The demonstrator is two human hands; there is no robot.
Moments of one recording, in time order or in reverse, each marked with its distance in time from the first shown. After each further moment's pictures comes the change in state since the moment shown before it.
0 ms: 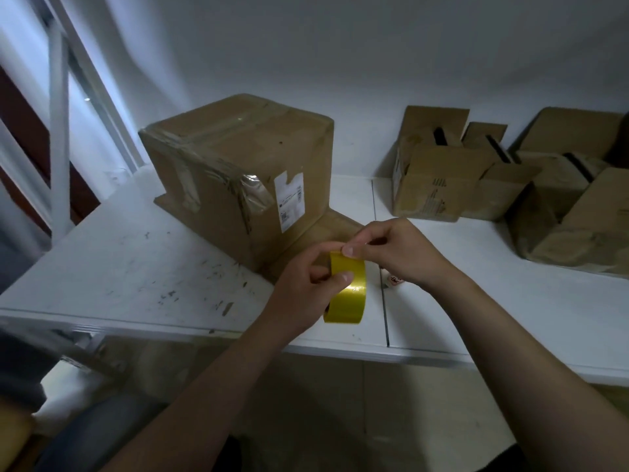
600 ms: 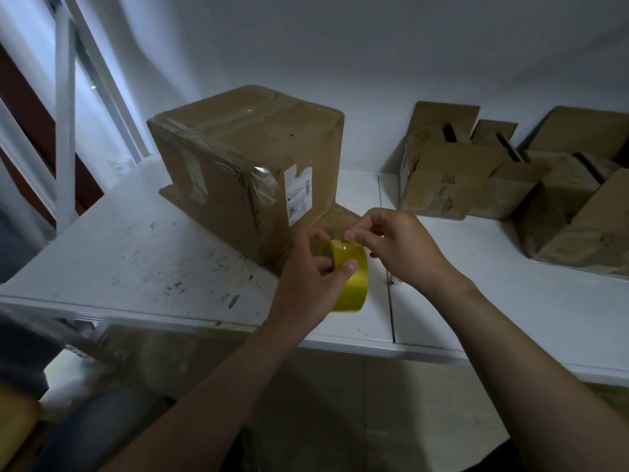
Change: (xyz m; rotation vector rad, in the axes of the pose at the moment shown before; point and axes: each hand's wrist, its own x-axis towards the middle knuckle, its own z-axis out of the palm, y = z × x) left_hand -0.005 0.004 0.005 0.031 0.218 -0.052; right_hand 0.001 -0.012 0.019 -0.241 0.153 -0.038
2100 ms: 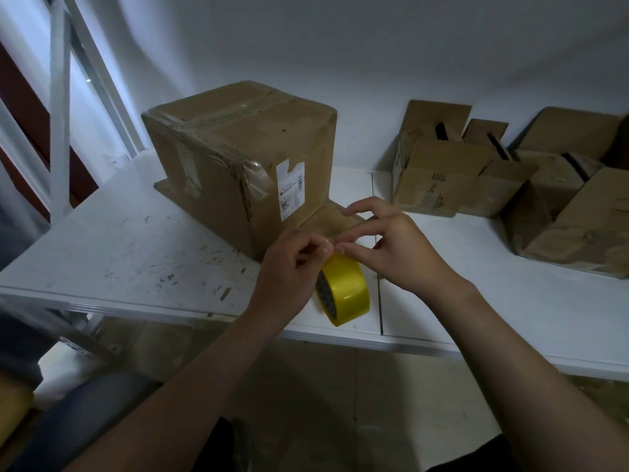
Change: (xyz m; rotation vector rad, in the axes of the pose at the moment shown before) left_hand 0.003 -0.009 -0.012 0.099 0.036 0.377; right_hand -0.017 0.010 -0.007 -0.085 -0.044 -0.268
